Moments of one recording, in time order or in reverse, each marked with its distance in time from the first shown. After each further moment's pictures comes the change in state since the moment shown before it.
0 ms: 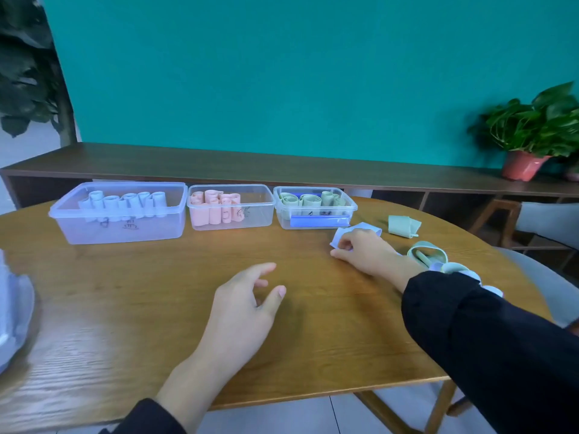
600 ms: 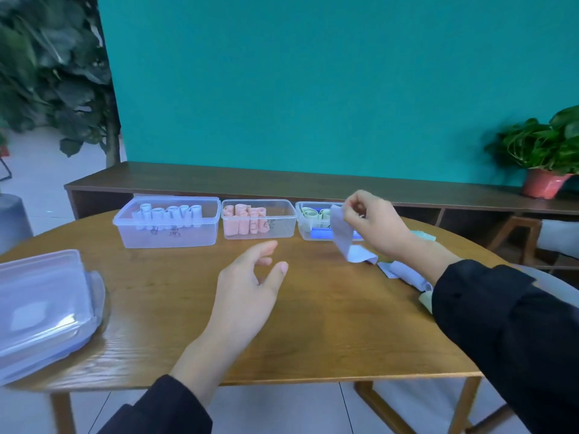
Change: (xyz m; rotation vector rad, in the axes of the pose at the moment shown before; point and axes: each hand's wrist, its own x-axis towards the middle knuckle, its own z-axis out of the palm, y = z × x) left_hand -0.011 0.022 -0.049 -0.136 0.156 0.004; right_hand -0.056 -0.083 -0.082 0.450 0.369 -0.281
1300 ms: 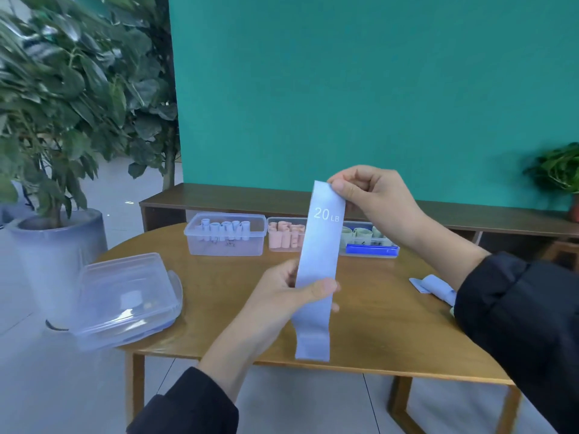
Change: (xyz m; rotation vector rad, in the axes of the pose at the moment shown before) left_hand -0.046 0.049 -0.069 -0.602 -0.420 -0.116; right_hand -0.027 -0.158 -0.026 0.611 -0.074 -0.125
